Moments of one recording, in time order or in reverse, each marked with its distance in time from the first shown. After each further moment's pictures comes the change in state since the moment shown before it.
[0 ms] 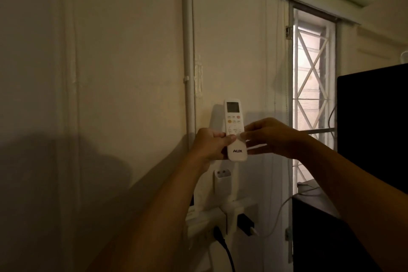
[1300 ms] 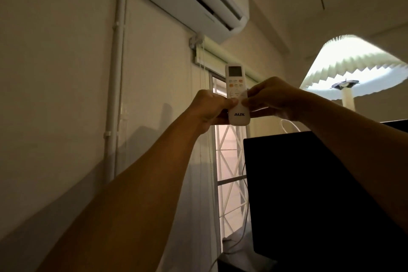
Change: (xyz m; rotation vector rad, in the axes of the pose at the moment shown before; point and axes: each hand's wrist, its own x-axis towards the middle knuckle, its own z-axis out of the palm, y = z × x) left_hand 0.026 0.210 0.102 -0.204 -0.416 0.396; right_hand -0.096 -0.161 -0.158 -0.172 0.570 -0.113
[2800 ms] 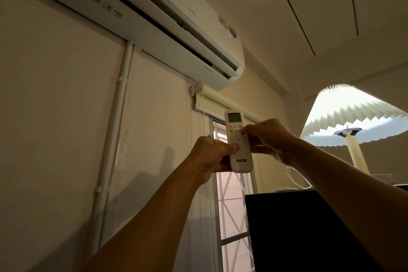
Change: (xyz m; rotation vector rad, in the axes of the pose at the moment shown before) left_hand 0.023 0.005 0.009 -0.012 0.017 0.011; right_hand 0.036 -0.001 -0.009 0.159 0.154 -0.122
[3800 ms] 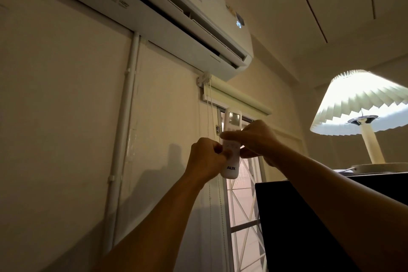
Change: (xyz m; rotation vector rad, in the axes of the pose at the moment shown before) left_hand -0.008 -0.037 -0.021 0.576 0.256 0.212; right_hand -0.002 0.020 0.048 -0.241 0.027 -0.070
